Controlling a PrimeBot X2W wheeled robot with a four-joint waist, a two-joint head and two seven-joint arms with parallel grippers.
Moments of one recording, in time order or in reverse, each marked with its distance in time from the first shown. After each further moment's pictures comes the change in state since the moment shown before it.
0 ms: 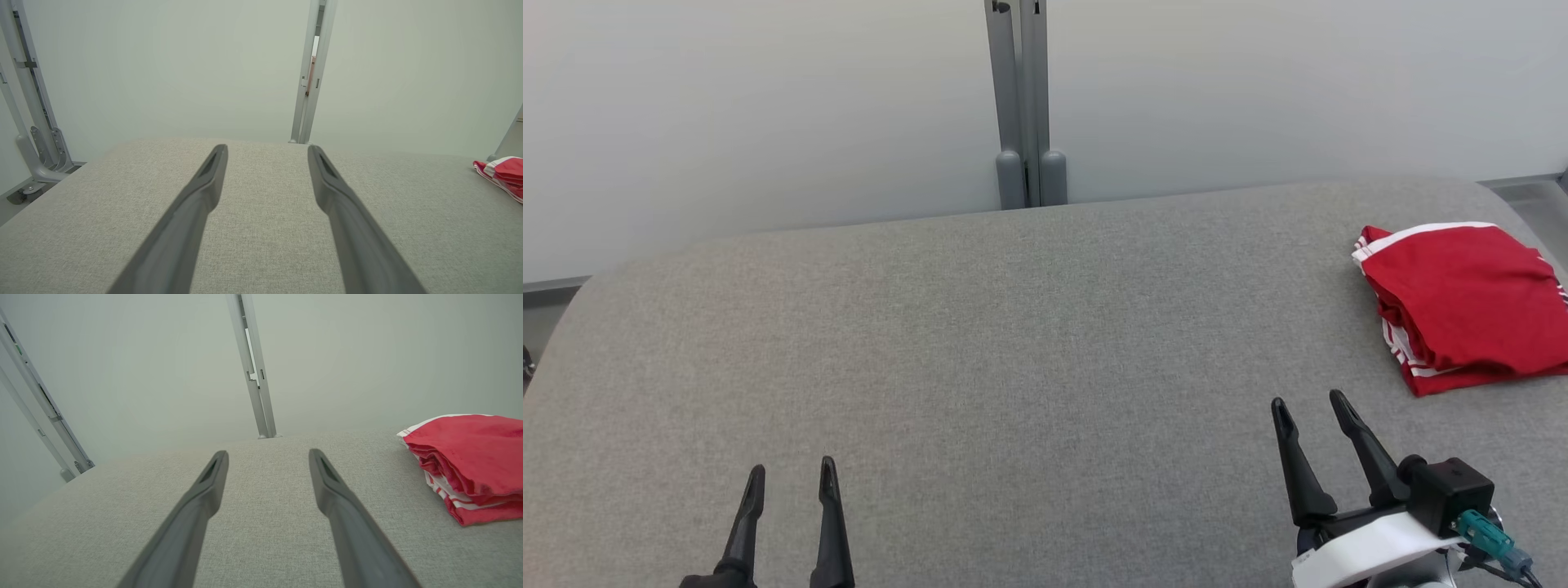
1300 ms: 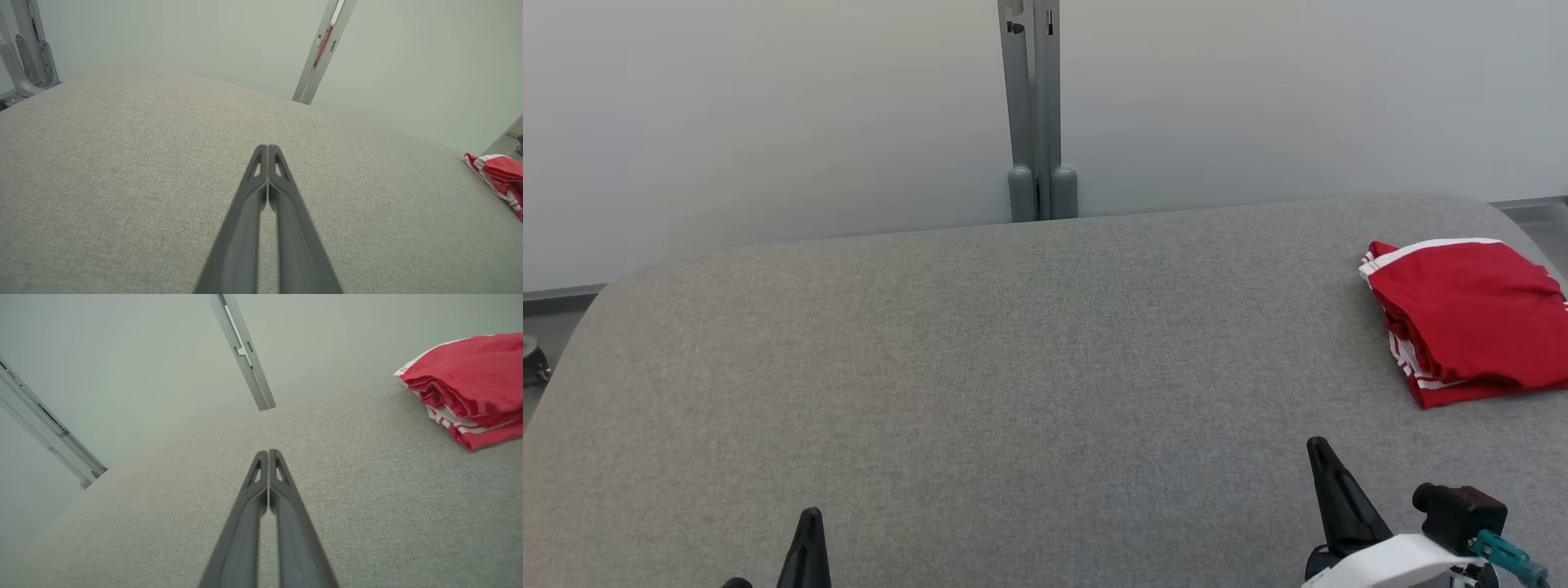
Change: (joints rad) left arm 0.009 0.002 -0.033 0.145 -0.193 -0.004 0.042; right arm 0.048 0.006 -0.012 0.061 0.172 0.000 0.043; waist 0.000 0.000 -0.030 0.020
